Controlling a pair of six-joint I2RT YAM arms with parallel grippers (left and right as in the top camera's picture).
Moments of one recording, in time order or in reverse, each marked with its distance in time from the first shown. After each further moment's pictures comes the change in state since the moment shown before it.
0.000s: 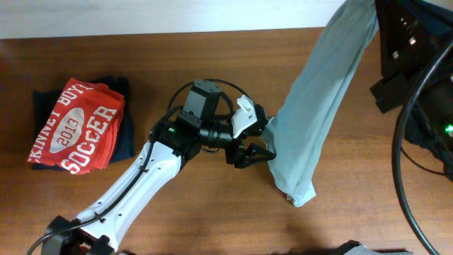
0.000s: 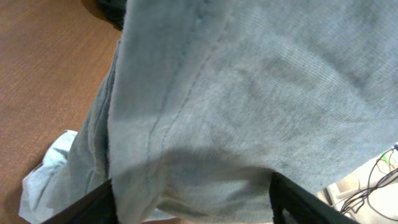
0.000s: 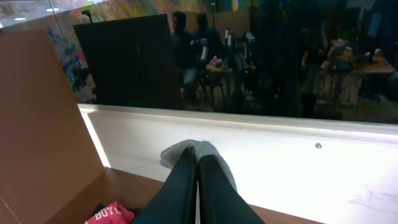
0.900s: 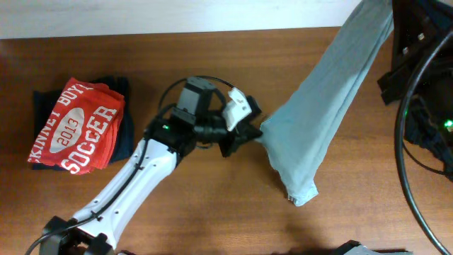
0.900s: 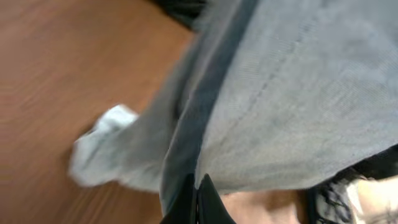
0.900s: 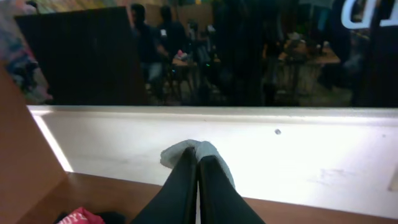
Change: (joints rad) left arm 0.065 -0.001 0.012 -0.025 -0.150 -0.068; right arm 0.000 0.000 0.000 -0.051 0.164 -0.023
